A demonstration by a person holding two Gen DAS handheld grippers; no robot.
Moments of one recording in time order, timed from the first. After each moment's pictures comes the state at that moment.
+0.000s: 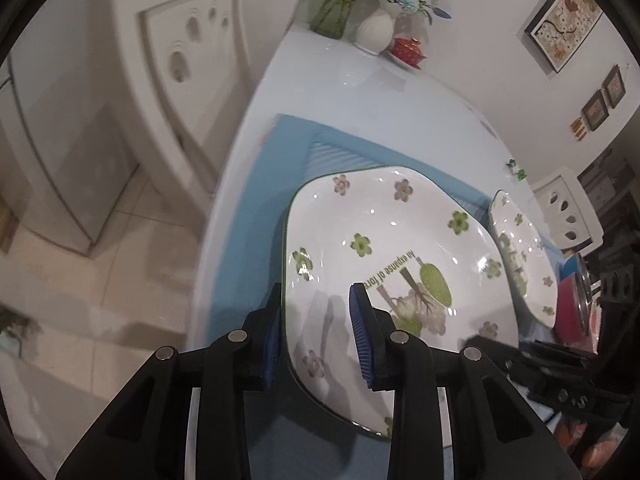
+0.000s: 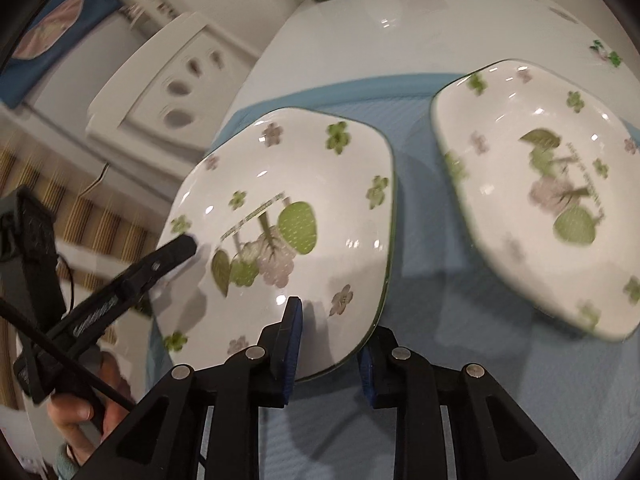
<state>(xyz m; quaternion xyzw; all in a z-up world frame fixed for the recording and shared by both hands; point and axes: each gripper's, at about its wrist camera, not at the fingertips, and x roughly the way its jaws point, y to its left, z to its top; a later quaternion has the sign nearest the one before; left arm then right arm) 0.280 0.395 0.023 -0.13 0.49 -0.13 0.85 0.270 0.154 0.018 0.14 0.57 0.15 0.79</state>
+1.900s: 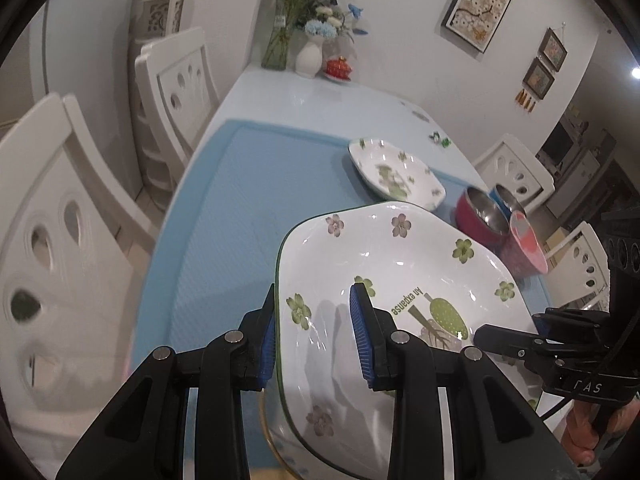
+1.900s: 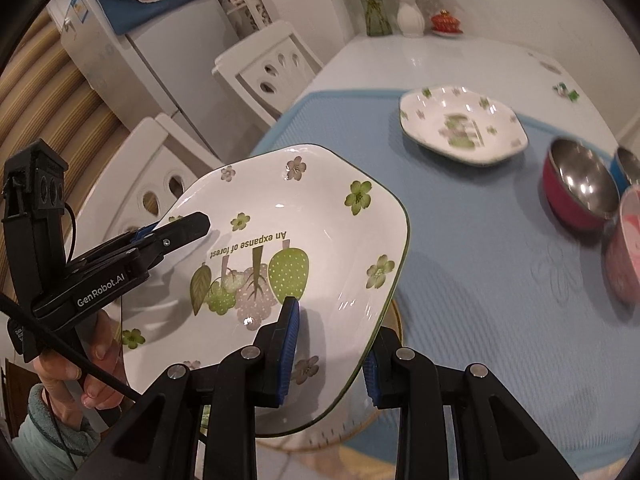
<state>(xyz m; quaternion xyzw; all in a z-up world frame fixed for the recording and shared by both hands) 0.050 0.331 0.107 -0.09 0.43 -0.15 0.89 0.041 0.097 0.110 0.06 0.52 0.20 0.83</state>
